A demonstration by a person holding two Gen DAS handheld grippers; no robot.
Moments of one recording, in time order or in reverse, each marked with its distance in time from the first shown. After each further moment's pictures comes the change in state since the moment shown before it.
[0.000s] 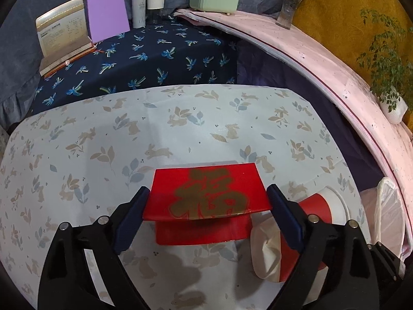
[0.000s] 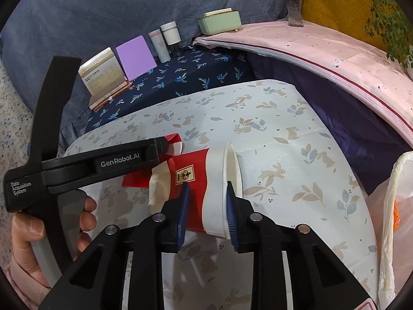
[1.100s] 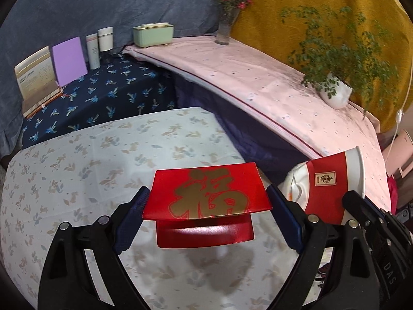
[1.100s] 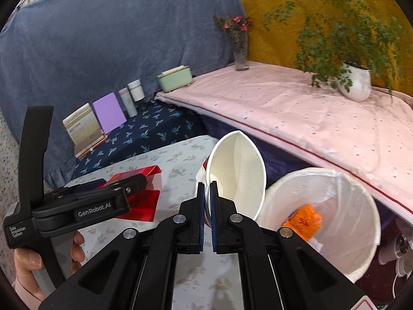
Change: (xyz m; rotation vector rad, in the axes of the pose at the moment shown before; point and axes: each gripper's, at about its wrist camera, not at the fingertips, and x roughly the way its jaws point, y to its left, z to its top) left arm -0.118 -0.140 -0.031 0.165 -0.104 -0.146; right arm -0.178 -0.079 -0.003 0.107 -0.238 -0.171
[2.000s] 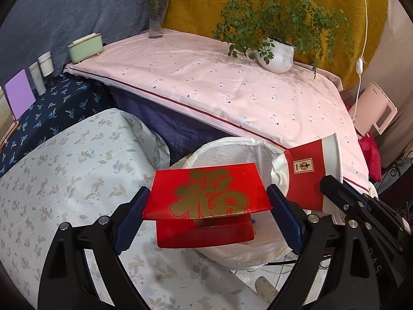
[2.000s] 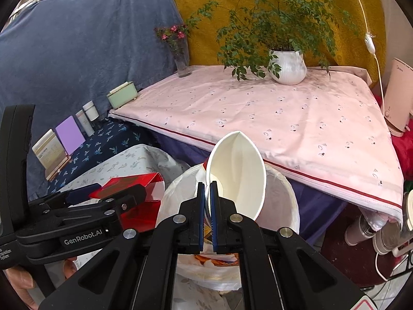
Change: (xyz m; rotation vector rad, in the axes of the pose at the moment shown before) left arm 0.017 -0.167 -0.024 0.208 0.056 -0.129; right arm -0.051 -0.136 -0.016 0.144 -0.021 -0.156
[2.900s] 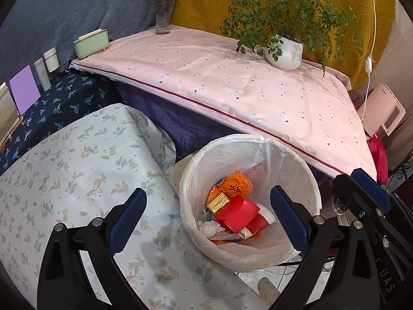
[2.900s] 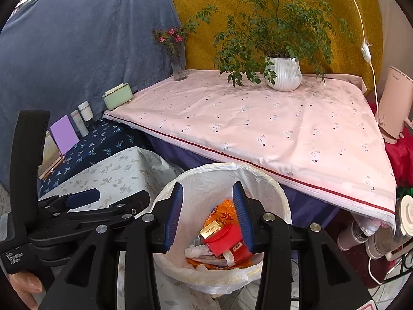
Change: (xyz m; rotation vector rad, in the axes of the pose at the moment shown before) left arm 0.007 0.001 -0.004 -0.020 0.010 0.042; right arm -0.006 0.003 0.001 -0.030 -0.030 -0.043
